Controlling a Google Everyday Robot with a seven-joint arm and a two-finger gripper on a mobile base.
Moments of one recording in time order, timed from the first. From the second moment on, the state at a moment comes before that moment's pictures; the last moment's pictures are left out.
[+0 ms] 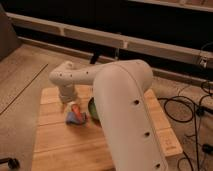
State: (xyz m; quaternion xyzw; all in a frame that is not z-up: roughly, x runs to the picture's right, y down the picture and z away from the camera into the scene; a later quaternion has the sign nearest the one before) arm -0.200 0.113 0.838 -0.33 0.16 0.49 0.79
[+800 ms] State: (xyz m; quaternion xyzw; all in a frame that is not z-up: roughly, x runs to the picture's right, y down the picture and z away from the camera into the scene) arm -0.174 0.138 0.855 -0.34 0.21 0.50 0.77
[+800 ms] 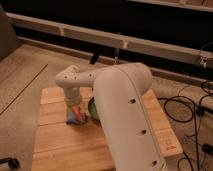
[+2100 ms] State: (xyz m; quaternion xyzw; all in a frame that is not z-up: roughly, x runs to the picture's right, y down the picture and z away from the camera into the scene) arm -0.194 0.050 0.815 -0.27 0.14 0.52 0.80
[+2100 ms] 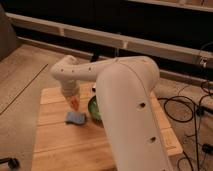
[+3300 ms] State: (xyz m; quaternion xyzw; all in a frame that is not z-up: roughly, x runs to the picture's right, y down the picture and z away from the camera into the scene) arm -0.070 -0.029 0.698 -0.10 0.14 0.56 0.81
